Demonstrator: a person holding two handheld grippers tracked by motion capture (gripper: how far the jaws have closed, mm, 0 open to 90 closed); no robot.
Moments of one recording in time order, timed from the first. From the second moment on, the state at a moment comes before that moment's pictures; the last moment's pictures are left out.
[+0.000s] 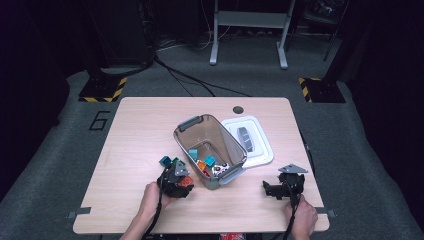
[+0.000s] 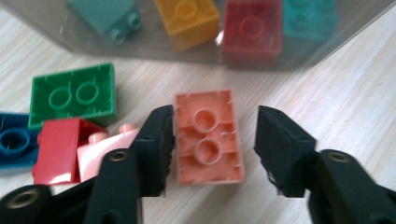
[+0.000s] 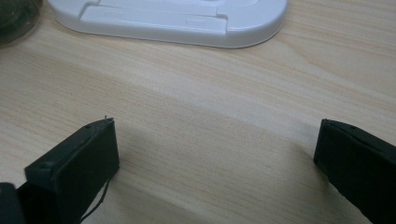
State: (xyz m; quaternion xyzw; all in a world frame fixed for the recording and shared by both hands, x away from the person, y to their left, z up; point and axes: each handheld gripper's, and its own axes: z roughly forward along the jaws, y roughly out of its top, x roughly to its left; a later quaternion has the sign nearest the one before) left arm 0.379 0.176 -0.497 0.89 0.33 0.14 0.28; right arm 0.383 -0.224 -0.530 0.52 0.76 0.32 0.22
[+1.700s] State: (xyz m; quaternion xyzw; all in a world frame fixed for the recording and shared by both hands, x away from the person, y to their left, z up) left arm 0.372 0.219 -0.477 0.86 0.38 0.14 0.31; right arm 0.383 -0.224 -0.530 0.52 0.76 0.32 0.22
